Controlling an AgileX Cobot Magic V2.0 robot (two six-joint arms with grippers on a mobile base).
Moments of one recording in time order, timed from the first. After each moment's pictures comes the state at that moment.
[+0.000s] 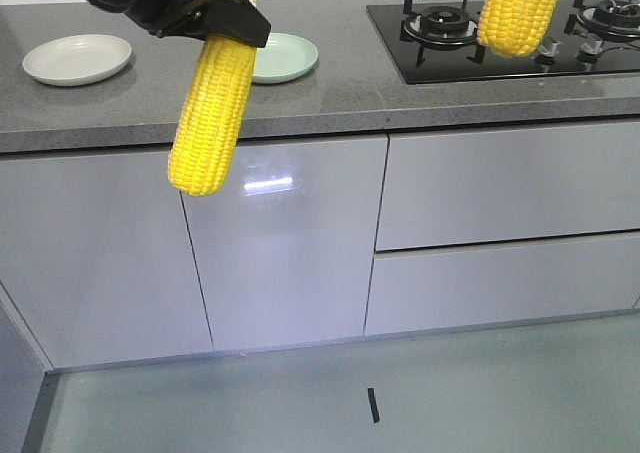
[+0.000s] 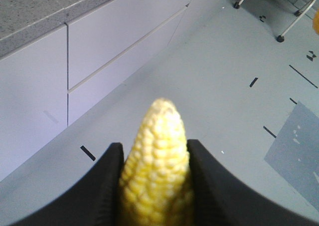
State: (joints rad) left arm -0.28 1.85 -2.17 -0.59 1.27 0.27; right arm -0.13 1.59 -1.93 1.01 0.96 -0.77
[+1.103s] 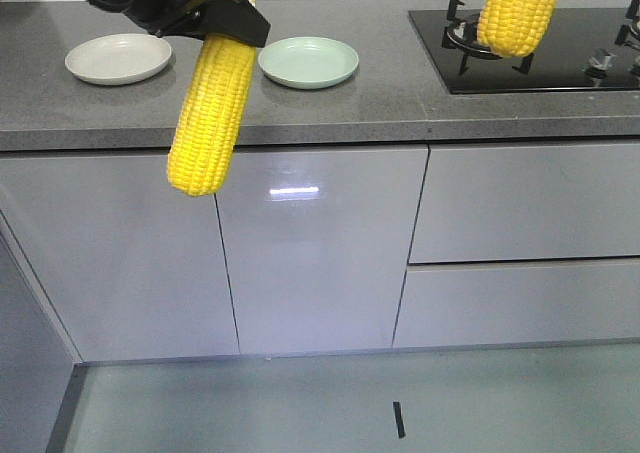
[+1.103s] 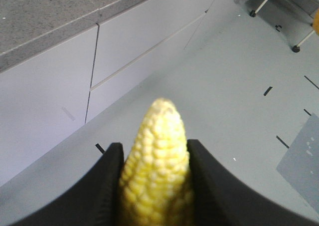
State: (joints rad) left arm -0.28 1.85 -2.17 -0.59 1.27 0.27; right arm -0.13 1.59 -1.93 1.01 0.96 -0.77
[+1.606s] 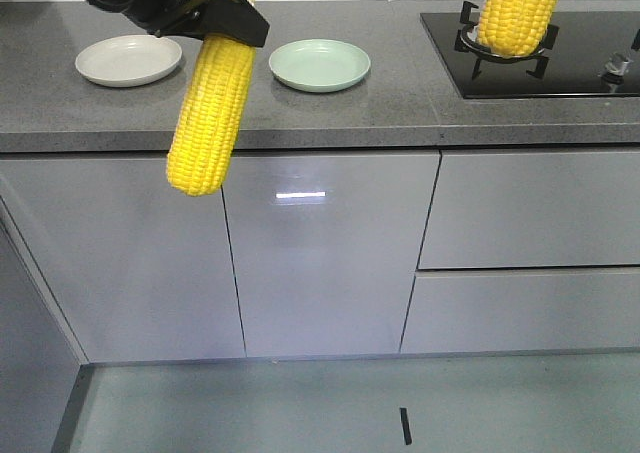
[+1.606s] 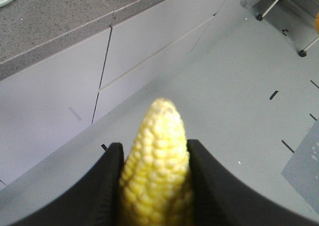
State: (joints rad) left arm -0.28 1.85 -2.17 -0.59 1.27 0.27; right arm -0.13 1.59 -1.93 1.01 0.96 -0.77
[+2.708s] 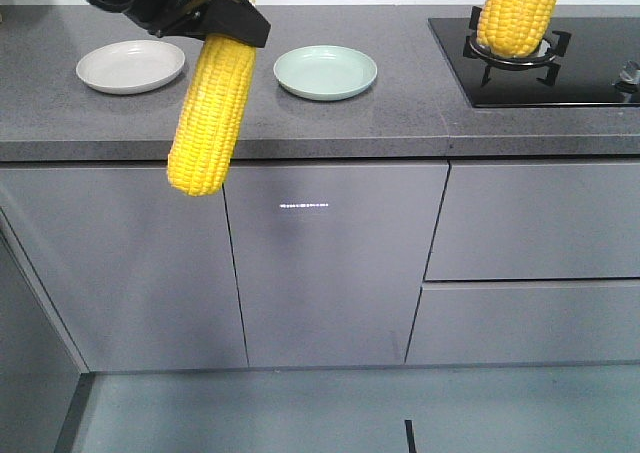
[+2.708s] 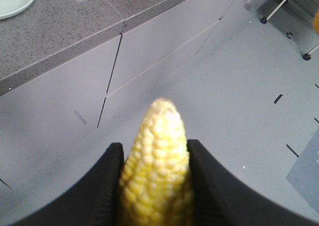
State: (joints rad) left arm -0.28 1.85 -2.17 -0.59 1.27 0.27; right arm -0.13 1.59 -1.93 1.01 0.96 -0.77
